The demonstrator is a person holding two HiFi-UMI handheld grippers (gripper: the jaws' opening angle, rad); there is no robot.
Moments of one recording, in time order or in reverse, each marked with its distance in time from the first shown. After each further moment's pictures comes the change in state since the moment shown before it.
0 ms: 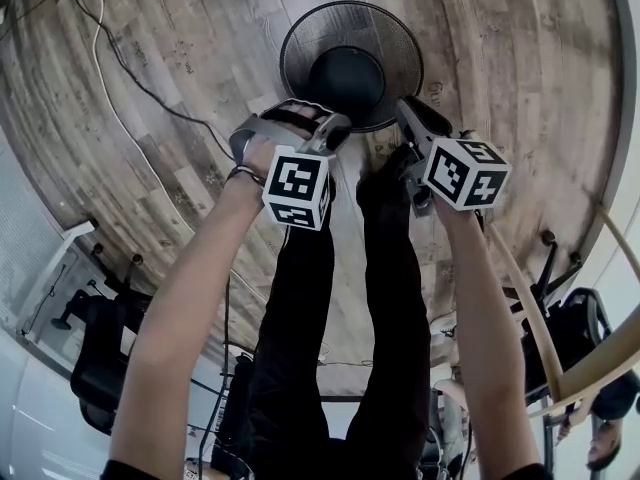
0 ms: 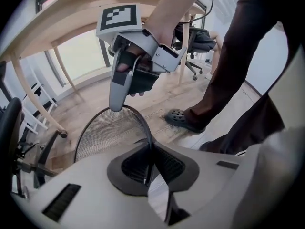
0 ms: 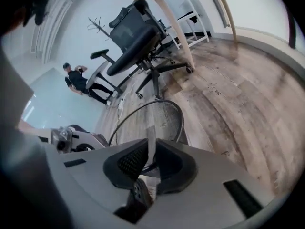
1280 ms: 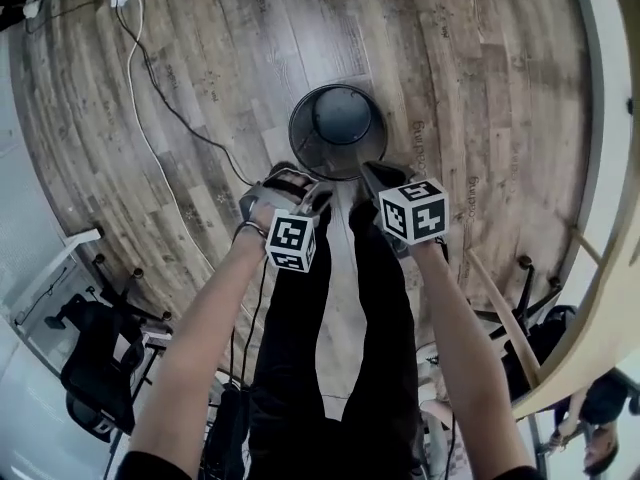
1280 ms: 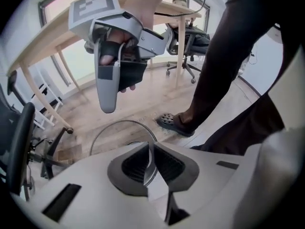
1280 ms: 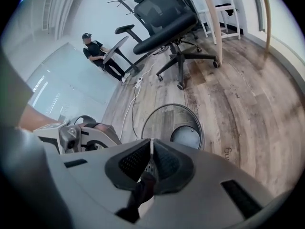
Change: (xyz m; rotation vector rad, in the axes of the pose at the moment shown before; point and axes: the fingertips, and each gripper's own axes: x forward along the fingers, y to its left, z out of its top) left arm -0.047 -0.066 0.010 -0.041 0.032 0.036; right arm -0.033 0.080 -0.036 -0.242 0.247 0.065
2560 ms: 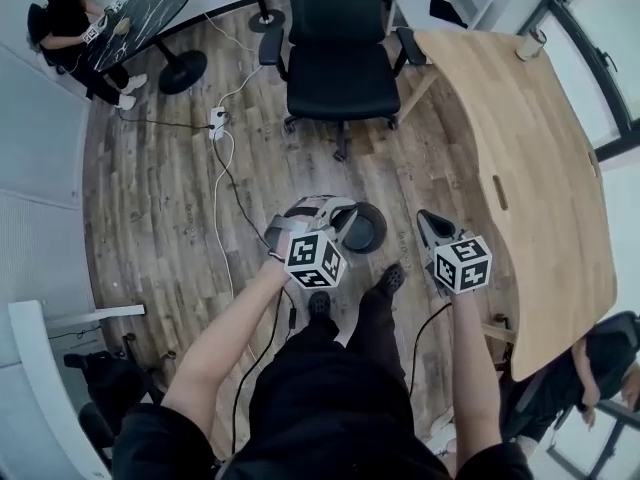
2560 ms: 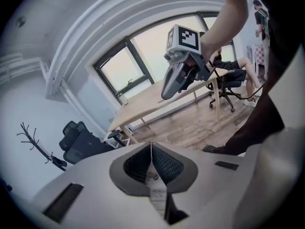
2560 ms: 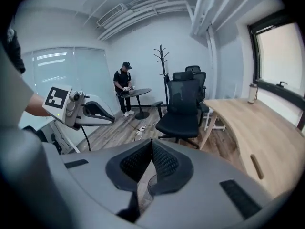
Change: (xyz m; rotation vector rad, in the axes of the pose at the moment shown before) left arm -0.512 0.105 0.133 -0.081 -0.226 0.634; right arm -0.395 0.277 0.159 -0.387 -0.503 -0.280
